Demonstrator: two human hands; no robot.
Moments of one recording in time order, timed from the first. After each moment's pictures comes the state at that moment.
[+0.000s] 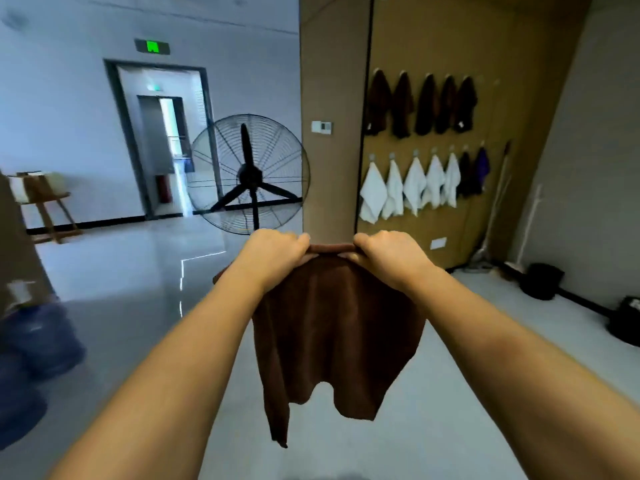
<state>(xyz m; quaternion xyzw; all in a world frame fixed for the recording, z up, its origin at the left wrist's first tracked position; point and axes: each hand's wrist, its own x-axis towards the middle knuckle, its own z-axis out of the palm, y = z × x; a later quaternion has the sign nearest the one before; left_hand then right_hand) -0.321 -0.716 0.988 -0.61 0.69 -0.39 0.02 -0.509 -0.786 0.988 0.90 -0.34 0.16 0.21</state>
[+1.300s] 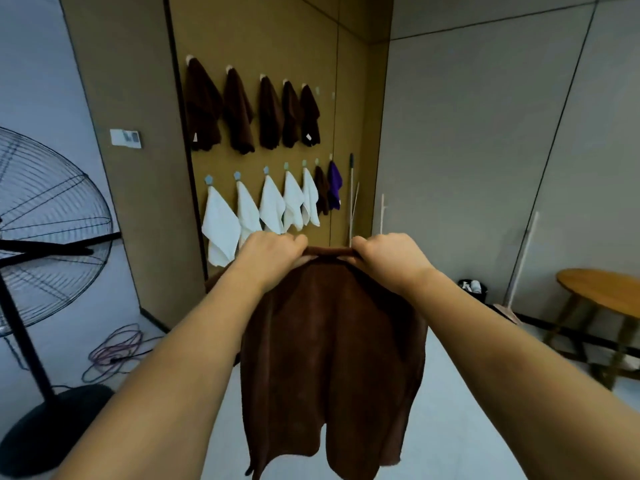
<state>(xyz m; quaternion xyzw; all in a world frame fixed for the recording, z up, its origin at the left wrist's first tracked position) -0.471 -1.248 0.994 -0.37 0.83 -0.39 -0.18 -0.668 -1.200 1.006 0.78 -0.56 0.07 0.28</state>
